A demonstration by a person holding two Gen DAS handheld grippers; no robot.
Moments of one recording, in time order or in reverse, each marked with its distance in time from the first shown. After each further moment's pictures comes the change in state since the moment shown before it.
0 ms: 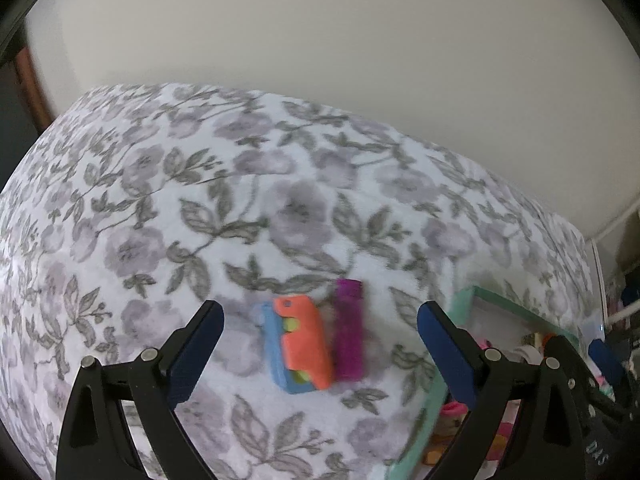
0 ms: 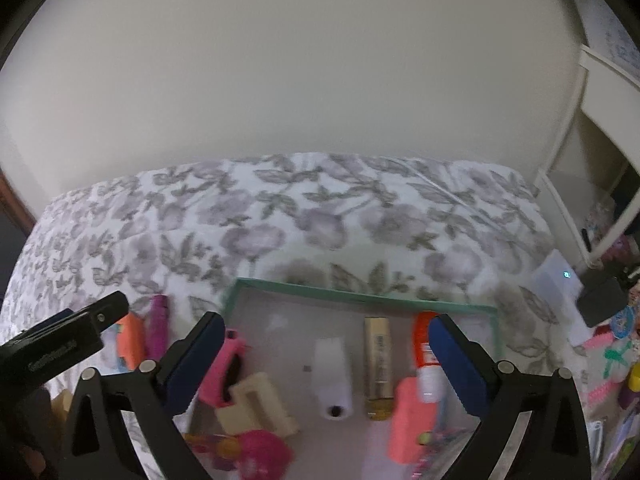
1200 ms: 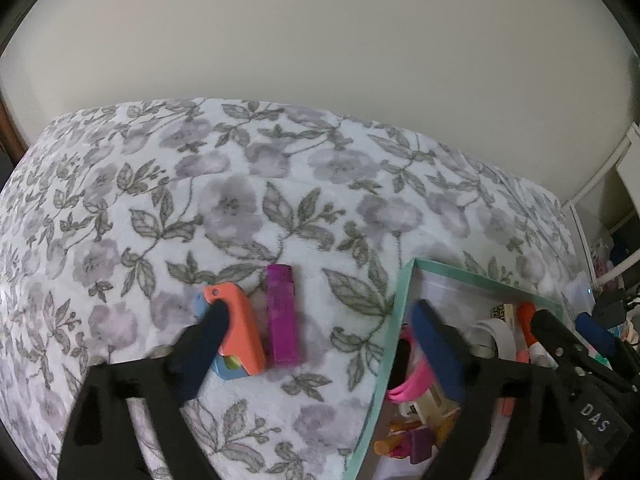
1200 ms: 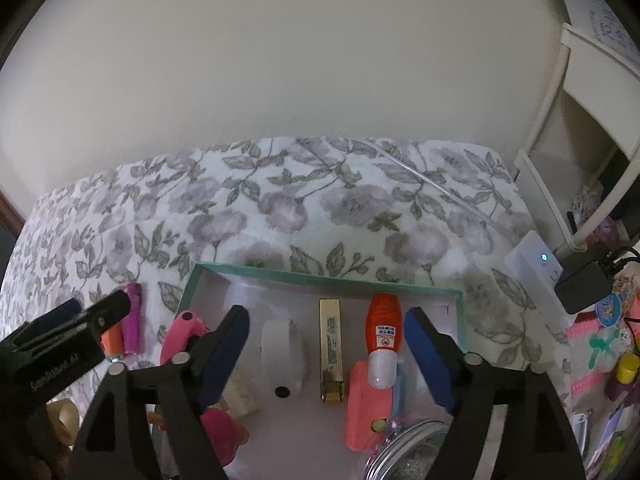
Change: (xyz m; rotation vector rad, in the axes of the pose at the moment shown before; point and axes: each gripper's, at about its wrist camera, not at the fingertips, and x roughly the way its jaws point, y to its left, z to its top) left arm -0.003 -0.053 -0.016 0.143 0.004 -0.064; right arm -0.002 -0.037 -0.003 0.038 0.057 -0.049
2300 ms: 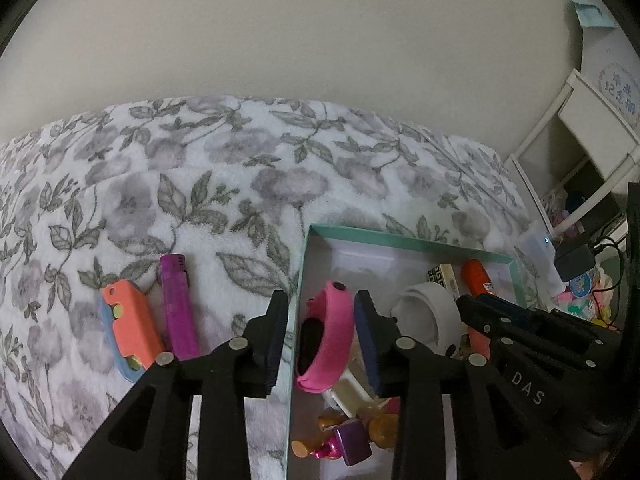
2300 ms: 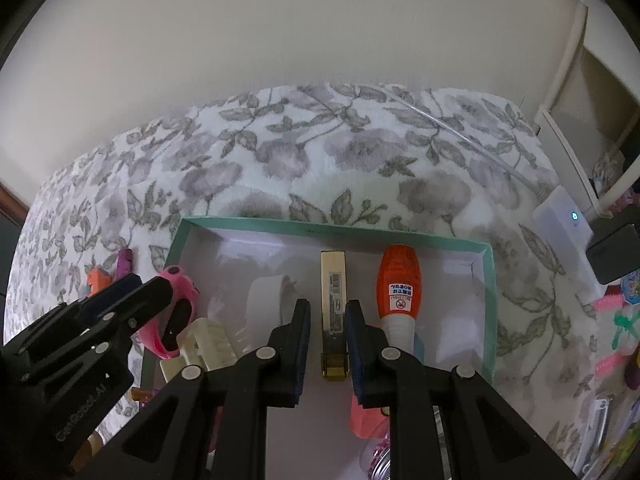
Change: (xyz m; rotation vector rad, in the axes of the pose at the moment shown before) left arm 0.013 -0.046 -0.016 0.154 0.032 -0.201; right arm 0.031 -0.006 -0.014 0.011 0.142 0.056
